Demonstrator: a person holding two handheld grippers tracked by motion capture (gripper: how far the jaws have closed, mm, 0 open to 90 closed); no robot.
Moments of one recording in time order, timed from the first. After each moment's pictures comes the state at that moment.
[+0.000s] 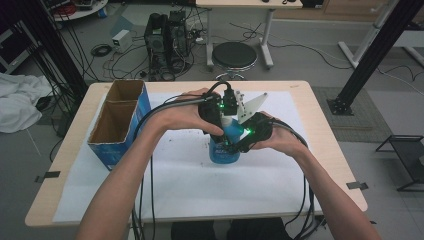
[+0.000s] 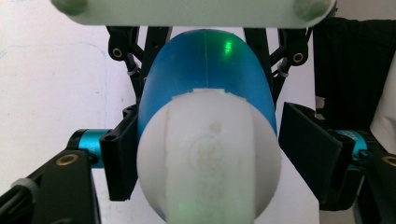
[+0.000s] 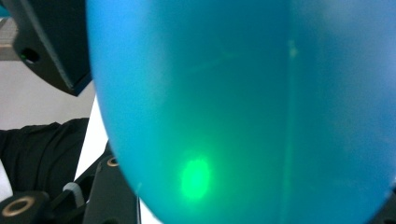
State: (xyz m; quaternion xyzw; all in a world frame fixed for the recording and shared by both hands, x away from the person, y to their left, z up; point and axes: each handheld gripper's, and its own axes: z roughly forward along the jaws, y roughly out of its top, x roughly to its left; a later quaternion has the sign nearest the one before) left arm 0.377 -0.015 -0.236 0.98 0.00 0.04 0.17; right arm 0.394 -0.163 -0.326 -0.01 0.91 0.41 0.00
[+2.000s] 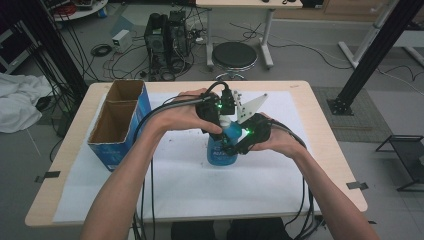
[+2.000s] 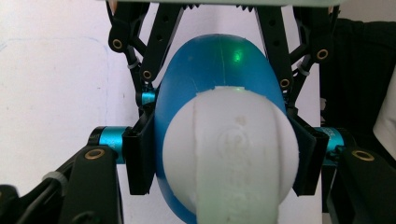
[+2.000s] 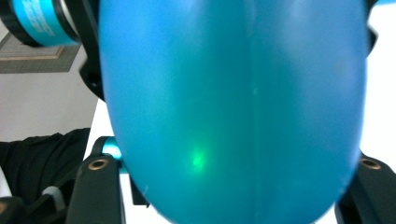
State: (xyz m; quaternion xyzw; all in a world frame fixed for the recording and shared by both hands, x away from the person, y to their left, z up) left arm 0.381 -0.010 -0.240 0.98 0.01 0.03 0.17; right arm 0.393 -0.161 -0.332 0.01 0.90 0.43 -0.01
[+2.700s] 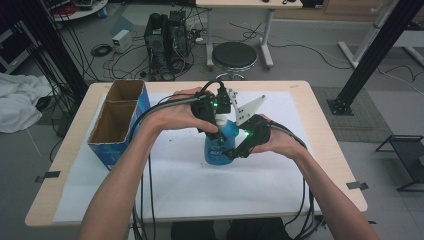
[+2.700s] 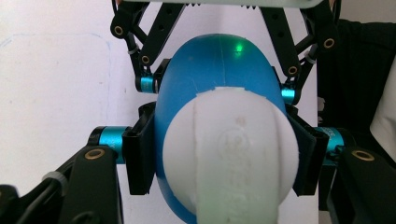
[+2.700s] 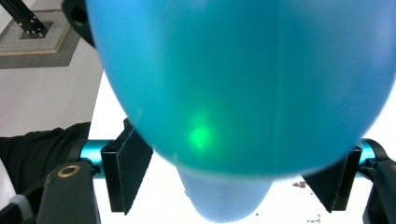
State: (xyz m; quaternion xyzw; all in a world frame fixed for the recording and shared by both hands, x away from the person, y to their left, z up) left arm 0.379 0.000 -0.236 0.98 0.02 0.03 0.18; right arm 0.391 -0.160 -0.334 0.02 0.91 0.42 -0.01
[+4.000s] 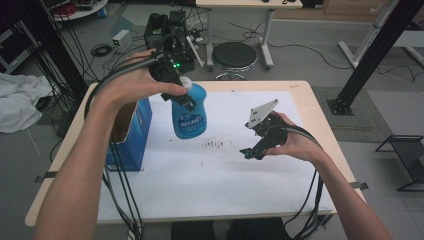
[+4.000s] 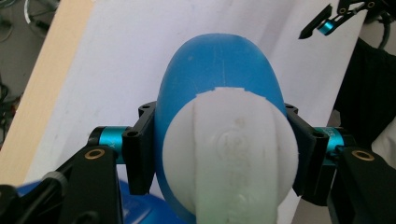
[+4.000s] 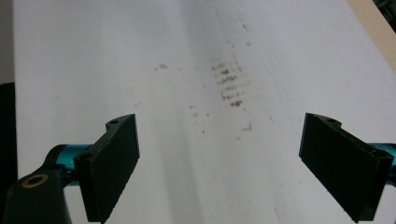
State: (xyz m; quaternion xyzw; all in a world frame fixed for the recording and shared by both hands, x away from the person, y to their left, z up) left arm 0.387 0.082 -0.142 0.96 0.21 0.09 0.17; right arm 0.370 -0.194 -0.319 0.11 0.94 0.30 0.10
